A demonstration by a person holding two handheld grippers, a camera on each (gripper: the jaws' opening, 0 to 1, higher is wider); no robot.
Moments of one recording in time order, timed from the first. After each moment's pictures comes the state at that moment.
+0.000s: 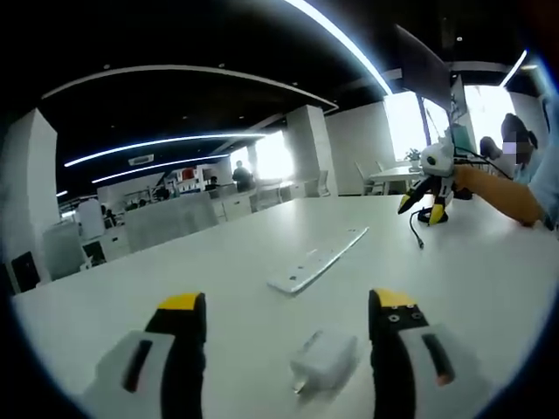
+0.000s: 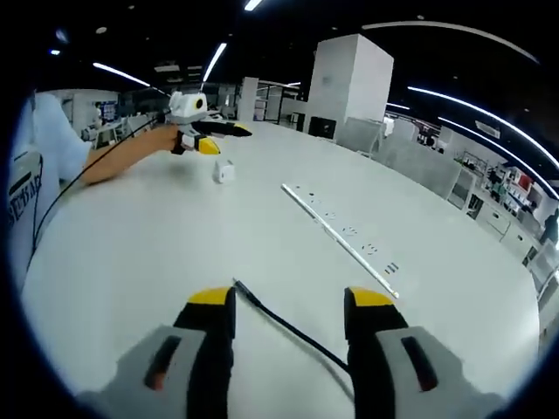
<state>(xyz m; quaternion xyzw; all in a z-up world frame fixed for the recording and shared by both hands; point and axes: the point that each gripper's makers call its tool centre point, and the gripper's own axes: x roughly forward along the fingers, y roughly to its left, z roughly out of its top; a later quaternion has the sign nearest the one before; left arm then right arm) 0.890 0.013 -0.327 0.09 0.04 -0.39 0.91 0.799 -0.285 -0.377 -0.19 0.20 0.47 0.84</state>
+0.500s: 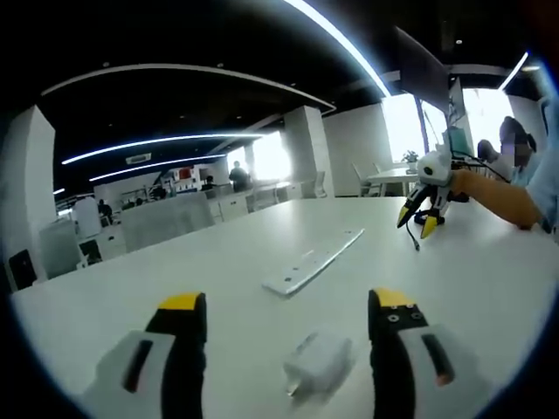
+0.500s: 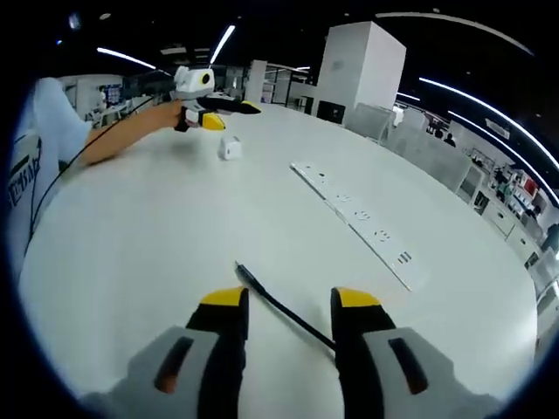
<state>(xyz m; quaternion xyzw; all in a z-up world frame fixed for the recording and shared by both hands) 0.885 0.007 -0.328 0.09 0.04 -0.40 0.91 0.801 -0.280 -0.400 -0.23 0.22 0.48 0.82</state>
